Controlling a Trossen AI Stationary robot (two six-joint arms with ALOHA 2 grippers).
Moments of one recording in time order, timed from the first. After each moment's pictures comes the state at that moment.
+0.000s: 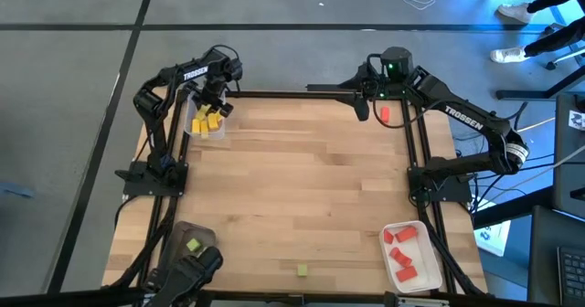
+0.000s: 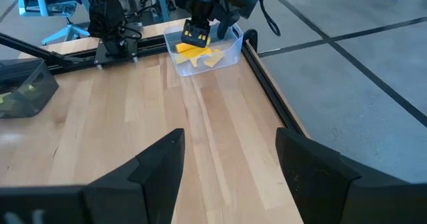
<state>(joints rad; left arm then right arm) 0.99 1.91 1.43 -1.48 -0.32 -0.30 -0.72 1.26 1.14 -0.38 -0.49 -0.17</state>
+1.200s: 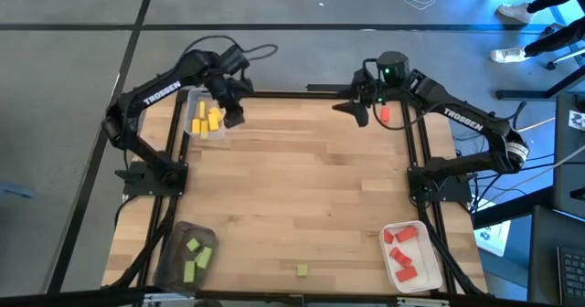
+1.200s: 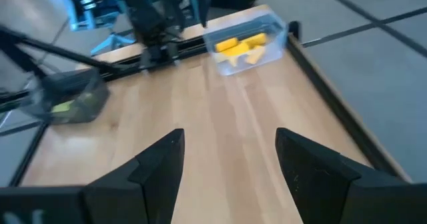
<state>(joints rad) 0.68 1.53 1.56 -1.28 0.28 0.30 -0.65 1.26 1.14 -0.39 -0.56 -0.04</state>
